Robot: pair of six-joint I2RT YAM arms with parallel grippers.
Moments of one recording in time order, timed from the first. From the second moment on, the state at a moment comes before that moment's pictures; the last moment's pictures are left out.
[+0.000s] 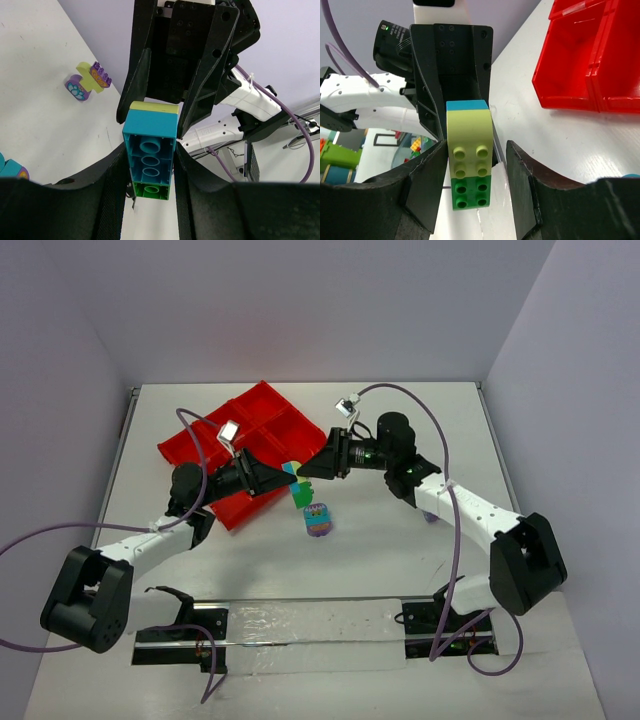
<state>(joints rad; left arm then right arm) -0.41 1.25 0.49 0.98 0.80 -1.23 0.53 1.38 0.93 0.33 -0.83 0.80</state>
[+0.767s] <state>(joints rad) -0.43 1.14 0.52 0.80 0.81 -1.08 0.39 1.40 0.93 0.30 -0.81 0.82</state>
